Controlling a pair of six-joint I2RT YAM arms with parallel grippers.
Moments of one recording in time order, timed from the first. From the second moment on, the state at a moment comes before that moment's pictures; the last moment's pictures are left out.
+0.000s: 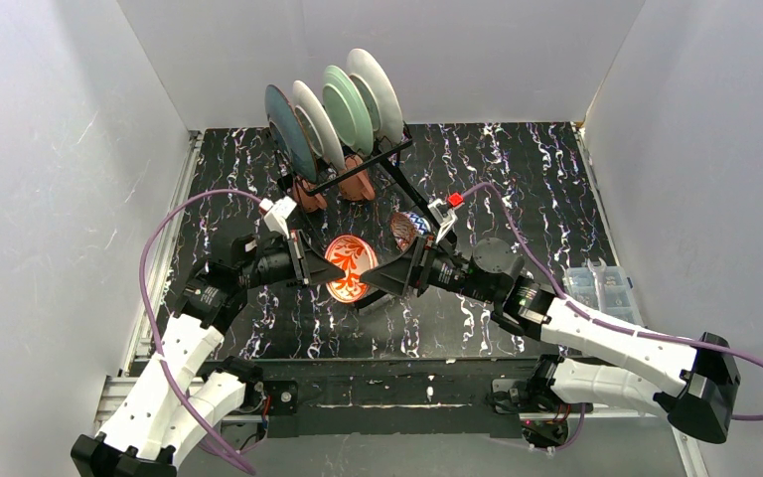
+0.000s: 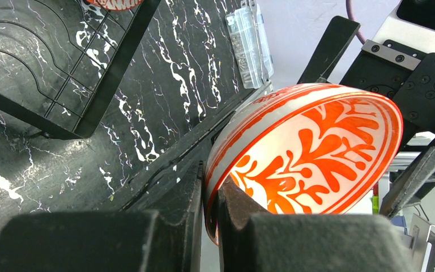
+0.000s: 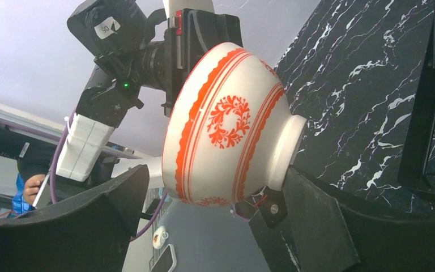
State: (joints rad) left arm -0.36 0.78 0.78 -0.48 0.69 -0.74; right arm 1.04 0.98 0.73 0.28 -0.21 0.96
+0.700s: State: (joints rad) left arm -0.36 0.78 0.78 -0.46 0.69 -0.77; right arm 1.05 0.98 0.72 0.30 -0.17 0.98
